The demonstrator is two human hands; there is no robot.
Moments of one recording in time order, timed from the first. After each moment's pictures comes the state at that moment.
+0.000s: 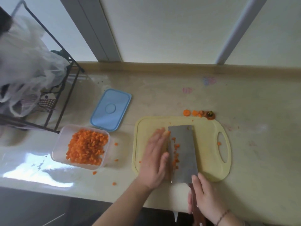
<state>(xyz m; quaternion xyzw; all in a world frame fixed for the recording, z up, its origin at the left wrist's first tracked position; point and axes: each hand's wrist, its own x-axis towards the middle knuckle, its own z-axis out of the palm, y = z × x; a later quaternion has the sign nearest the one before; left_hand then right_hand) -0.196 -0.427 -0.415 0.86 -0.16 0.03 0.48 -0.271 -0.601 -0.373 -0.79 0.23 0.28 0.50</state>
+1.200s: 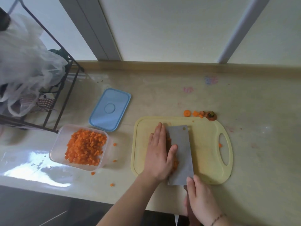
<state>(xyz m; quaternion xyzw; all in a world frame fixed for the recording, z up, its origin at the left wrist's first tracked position) -0.176 -0.453 -0.423 0.91 -0.06 -0.10 0.40 -0.267 -0.592 -0.376 -0.82 0.23 0.26 0.46</state>
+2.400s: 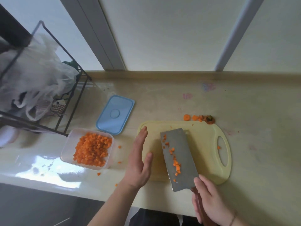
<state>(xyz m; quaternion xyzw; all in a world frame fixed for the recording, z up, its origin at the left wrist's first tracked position) -0.190 -0.397 -0.390 0.83 -0.12 0.08 0.53 -0.273 -0.612 -0.352 -0.70 0.22 0.30 0.61</state>
